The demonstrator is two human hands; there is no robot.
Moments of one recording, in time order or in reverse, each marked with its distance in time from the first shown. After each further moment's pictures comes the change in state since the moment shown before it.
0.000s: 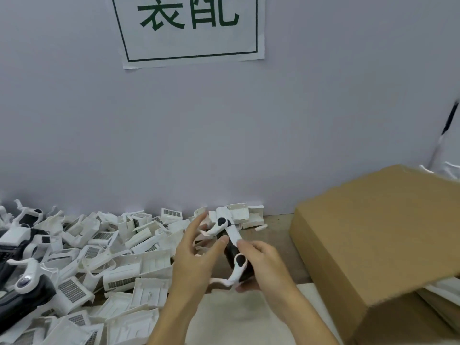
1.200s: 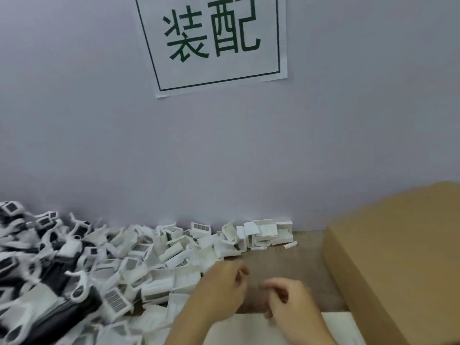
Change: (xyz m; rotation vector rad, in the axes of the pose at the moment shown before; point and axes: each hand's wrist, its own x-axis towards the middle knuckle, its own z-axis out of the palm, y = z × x) left_hand 0.020 0.012 -0.015 1.088 -0.418 0.137; right_hand -0.004 0.018 -0.003 -0.403 0.070 -0.117
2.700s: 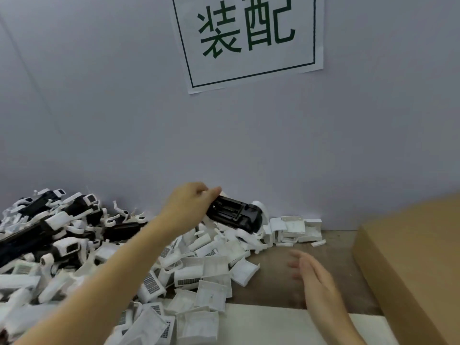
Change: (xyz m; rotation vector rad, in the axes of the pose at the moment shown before) left_hand 0.010 -0.007 -0.155 -0.136 0.293 -0.225; right_hand 0.017 -0.004 0.016 0.337 0.078 -0.058
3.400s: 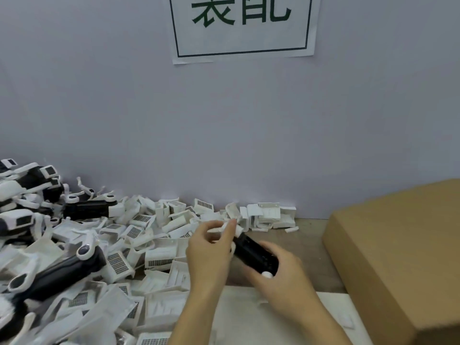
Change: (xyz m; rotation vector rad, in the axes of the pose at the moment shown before) left_hand -0.068 -0.017 0.149 -0.788 0.283 -0.327; right_hand -0.005 0.004 -0.006 -0.432 -0.162 -0.273
